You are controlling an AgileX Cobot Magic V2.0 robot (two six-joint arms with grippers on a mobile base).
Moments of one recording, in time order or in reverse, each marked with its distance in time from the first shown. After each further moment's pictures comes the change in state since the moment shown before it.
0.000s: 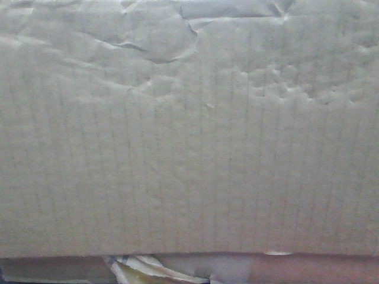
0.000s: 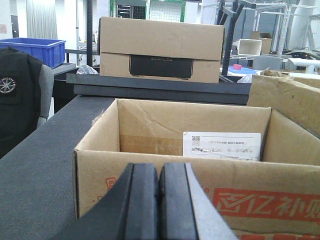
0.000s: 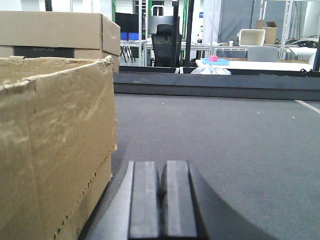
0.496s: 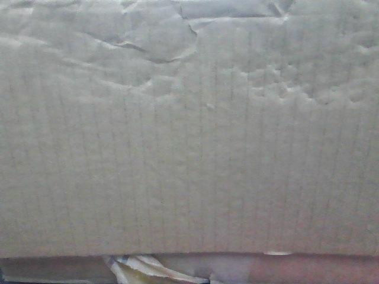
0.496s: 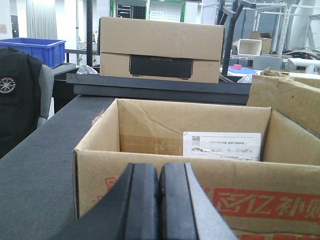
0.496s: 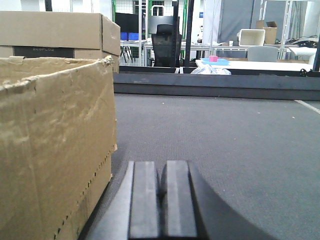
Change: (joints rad) left arm 0.000 0.000 0.000 0.000 0.000 0.000; right arm 0.000 0.000 0.000 0.000 0.000 0.000
